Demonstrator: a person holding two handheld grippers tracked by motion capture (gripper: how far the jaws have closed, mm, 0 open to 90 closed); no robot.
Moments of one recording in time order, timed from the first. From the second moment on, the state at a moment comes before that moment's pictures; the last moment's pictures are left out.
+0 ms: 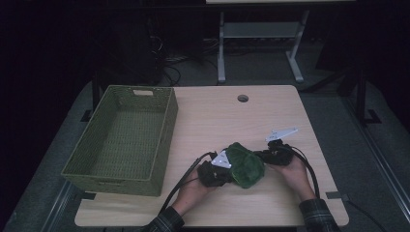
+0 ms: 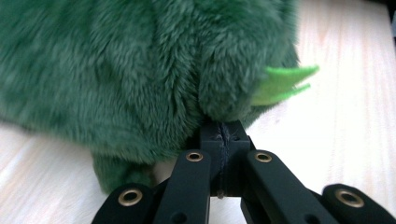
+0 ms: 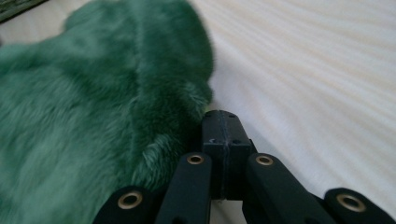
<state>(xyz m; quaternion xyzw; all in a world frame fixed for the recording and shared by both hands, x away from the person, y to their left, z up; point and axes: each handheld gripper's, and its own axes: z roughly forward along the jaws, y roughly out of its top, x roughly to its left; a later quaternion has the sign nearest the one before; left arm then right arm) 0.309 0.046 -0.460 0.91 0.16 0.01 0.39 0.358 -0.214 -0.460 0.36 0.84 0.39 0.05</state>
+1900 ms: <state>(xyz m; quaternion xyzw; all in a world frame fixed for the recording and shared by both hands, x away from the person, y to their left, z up) 0.332 0.064 -0.396 0.93 0.11 0.04 0.34 0.296 -0.265 -0.482 0.41 0.82 0.36 0.16</state>
